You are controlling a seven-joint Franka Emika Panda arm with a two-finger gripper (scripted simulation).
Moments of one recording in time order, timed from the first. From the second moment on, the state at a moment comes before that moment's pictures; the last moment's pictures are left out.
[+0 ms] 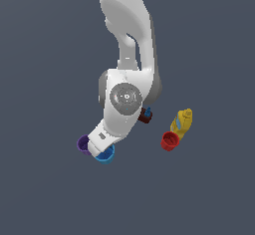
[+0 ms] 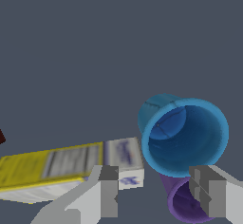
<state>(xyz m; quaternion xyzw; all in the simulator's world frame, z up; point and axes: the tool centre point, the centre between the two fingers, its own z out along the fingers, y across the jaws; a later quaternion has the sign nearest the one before) 0.078 -0.059 0.131 0.91 0.39 -0.11 0.07</state>
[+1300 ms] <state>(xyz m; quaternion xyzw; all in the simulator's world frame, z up) 0.076 -0.071 0.073 0.88 0.44 -0.13 0.07</state>
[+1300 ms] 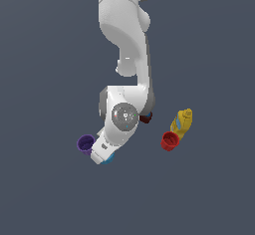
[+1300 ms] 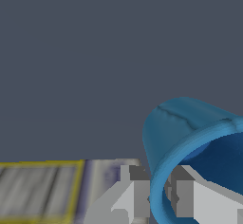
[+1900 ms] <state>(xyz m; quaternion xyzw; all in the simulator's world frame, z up) 0.075 -0.070 0.074 0.88 0.44 -0.13 0.07</state>
